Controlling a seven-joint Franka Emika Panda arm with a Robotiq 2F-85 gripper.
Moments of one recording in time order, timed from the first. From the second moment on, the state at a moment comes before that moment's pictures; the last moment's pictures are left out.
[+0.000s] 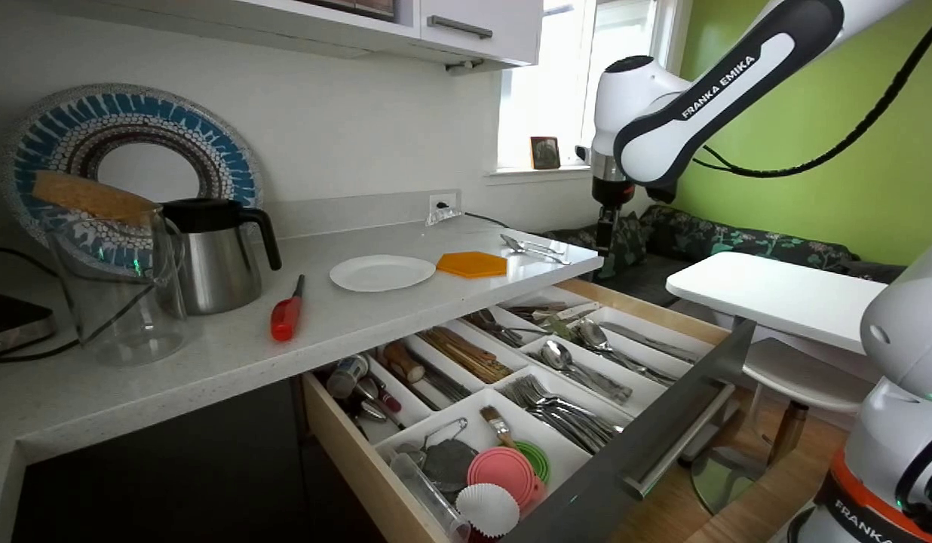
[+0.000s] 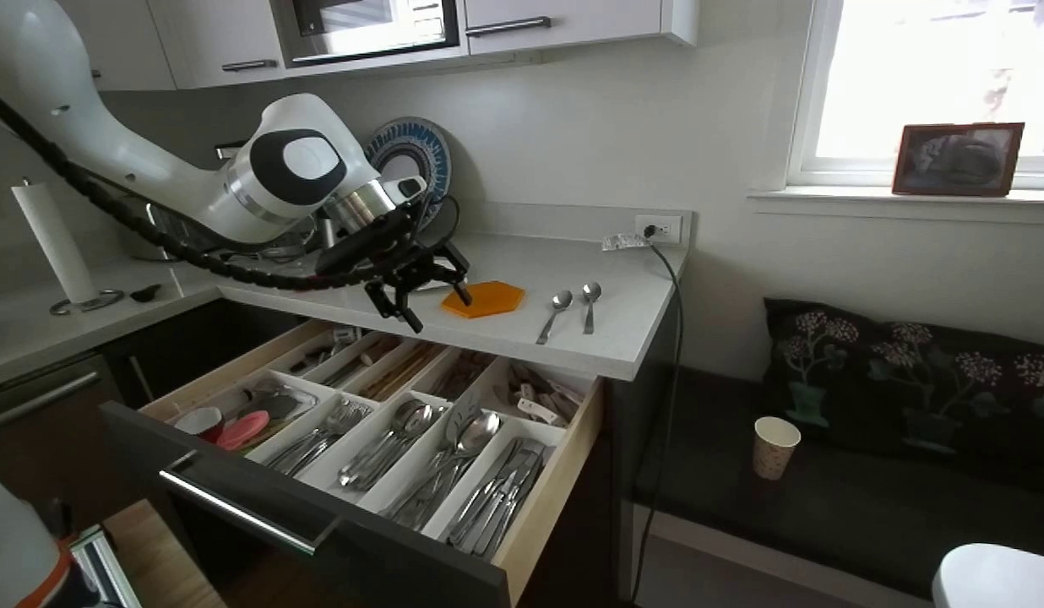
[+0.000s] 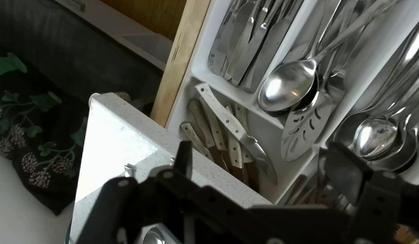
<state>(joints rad) -0.10 -0.29 -0.03 -2.50 -0.61 2.49 -0.33</state>
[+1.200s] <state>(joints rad) -0.18 0.09 -0.16 -2.43 -1.06 2.91 -0.45</state>
